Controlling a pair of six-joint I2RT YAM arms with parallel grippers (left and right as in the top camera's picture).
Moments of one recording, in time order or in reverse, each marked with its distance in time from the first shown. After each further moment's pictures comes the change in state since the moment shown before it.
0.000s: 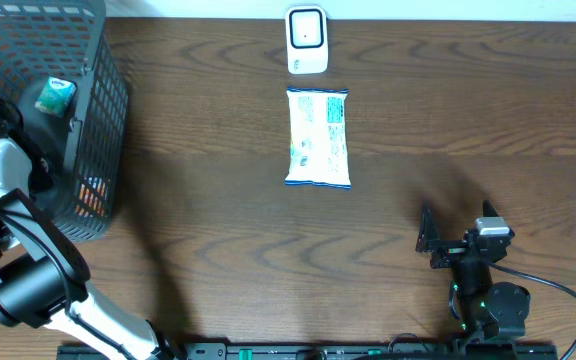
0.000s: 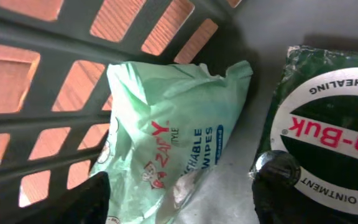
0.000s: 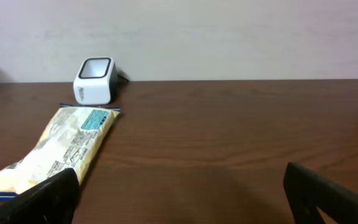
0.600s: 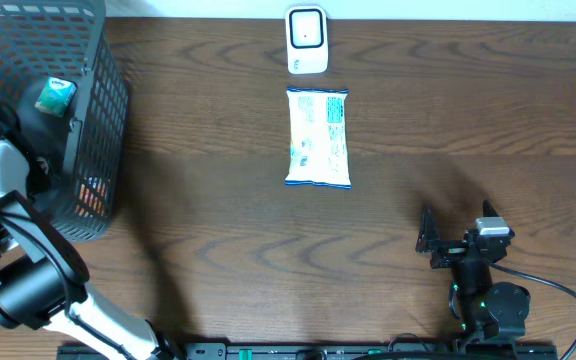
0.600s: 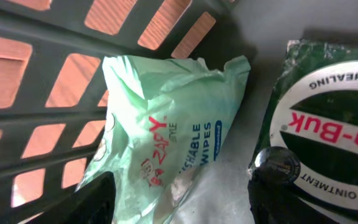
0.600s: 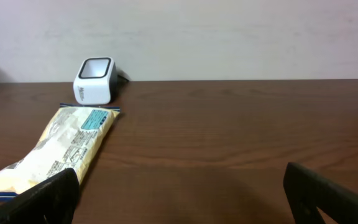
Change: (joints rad) left arm 0.004 -0.006 -0.005 -0.006 0.014 0.002; right arm 0.000 0.000 0.000 0.000 0.000 0.000
